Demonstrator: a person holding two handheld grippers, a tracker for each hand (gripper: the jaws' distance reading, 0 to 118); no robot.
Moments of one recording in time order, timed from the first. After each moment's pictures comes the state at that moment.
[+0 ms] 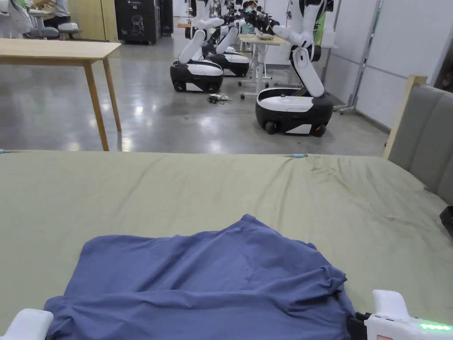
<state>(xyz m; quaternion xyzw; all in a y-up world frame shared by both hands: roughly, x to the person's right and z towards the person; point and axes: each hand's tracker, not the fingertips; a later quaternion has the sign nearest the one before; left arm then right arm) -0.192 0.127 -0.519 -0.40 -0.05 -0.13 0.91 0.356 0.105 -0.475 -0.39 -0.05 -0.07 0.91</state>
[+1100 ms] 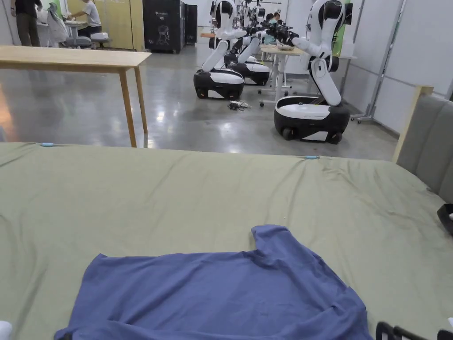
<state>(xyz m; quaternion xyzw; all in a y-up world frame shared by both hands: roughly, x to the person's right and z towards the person) -0.238 0.221 -0.281 -0.20 -0.03 -0.04 0.98 0.297 0.215 -0.234 -0.21 -0.04 -0.08 0.97</state>
